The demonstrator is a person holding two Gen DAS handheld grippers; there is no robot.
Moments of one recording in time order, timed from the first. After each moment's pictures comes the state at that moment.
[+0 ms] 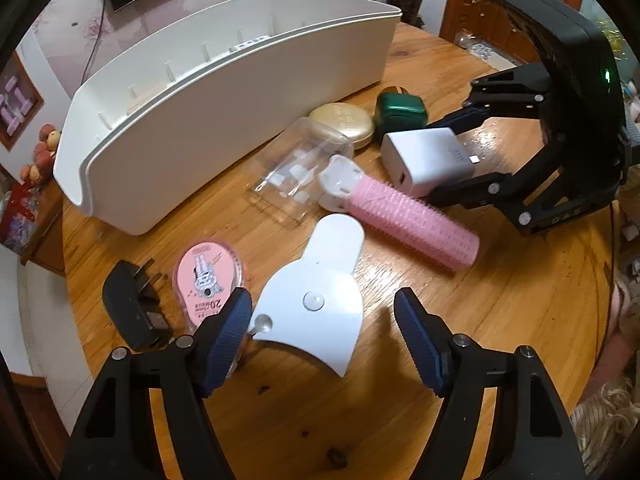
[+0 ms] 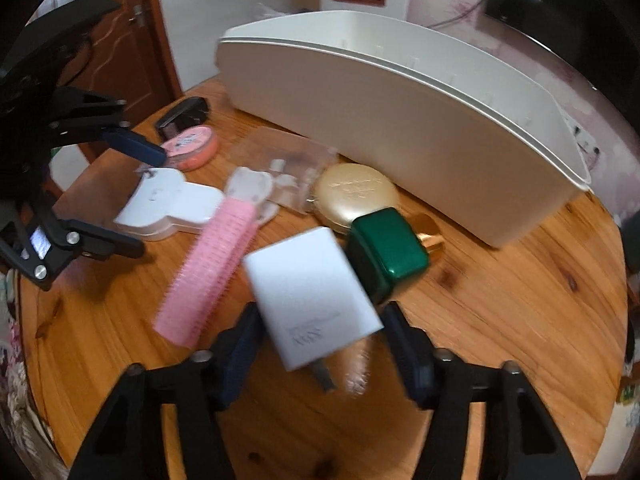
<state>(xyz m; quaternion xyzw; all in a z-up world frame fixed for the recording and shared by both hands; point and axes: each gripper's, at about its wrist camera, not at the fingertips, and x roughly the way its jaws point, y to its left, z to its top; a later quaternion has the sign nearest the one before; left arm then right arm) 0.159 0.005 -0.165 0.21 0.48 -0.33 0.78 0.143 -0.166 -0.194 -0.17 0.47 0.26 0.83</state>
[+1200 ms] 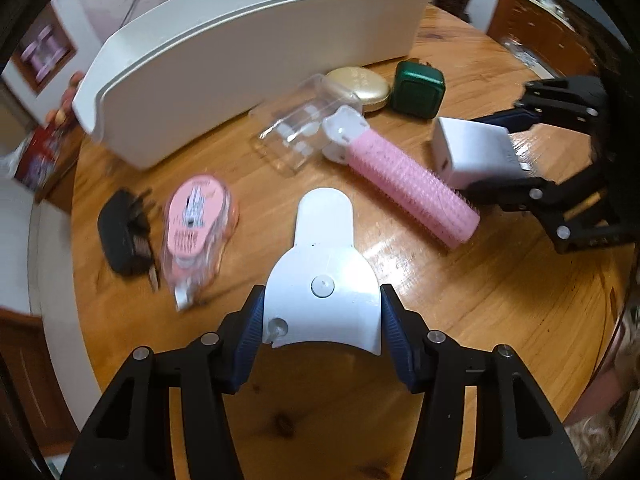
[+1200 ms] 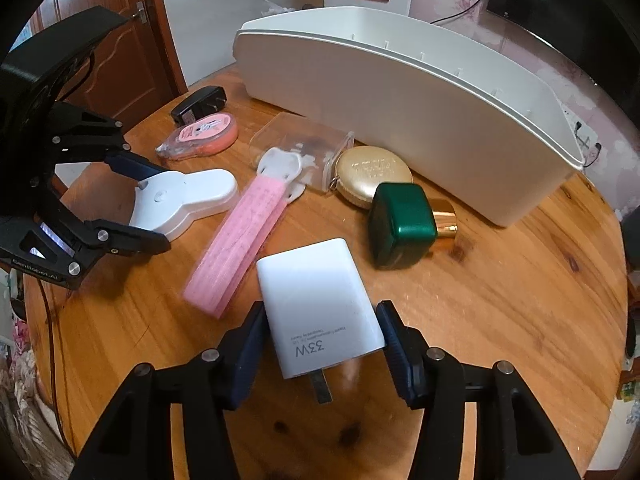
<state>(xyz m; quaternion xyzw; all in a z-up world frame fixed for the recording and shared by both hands) 0.122 0.014 -0.180 0.18 0.54 -0.24 0.79 0.123 -0.167 -0.193 -0.17 0.48 0.26 0.82</state>
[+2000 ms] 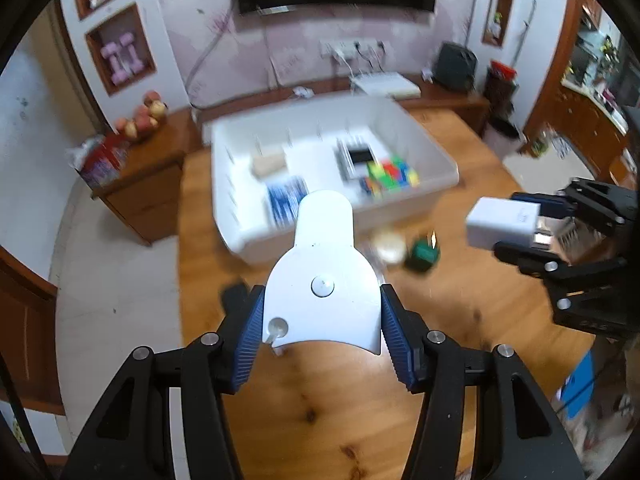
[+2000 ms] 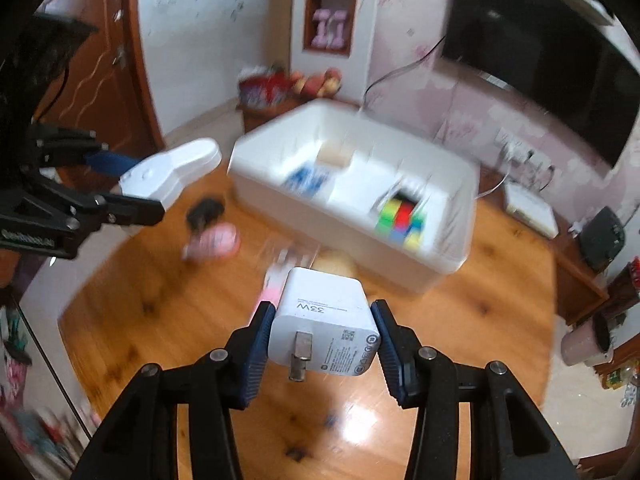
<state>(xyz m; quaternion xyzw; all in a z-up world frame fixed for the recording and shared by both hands) 0.149 0.024 -0.011 0.10 0.46 -0.16 0.87 0.108 -0.171 -0.047 -0.14 0.40 0.20 0.88</state>
